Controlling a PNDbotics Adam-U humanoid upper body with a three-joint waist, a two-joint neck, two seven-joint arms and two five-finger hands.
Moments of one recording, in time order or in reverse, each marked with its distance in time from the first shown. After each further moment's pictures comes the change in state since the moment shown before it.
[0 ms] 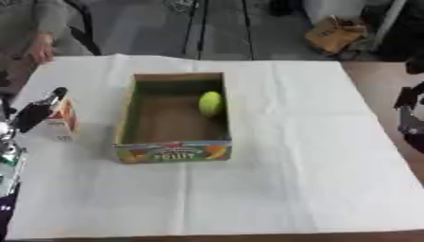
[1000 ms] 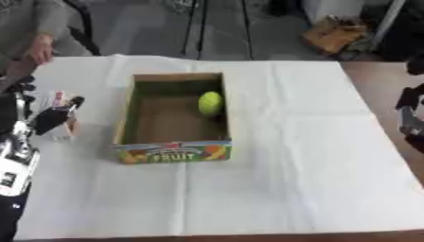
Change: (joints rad) left arm 0.022 -0.002 -0.039 0.031 -0.165 0.054 -0.106; right arm -0.003 0.000 0.000 0.000 -0.004 -0.005 0.007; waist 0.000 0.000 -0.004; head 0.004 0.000
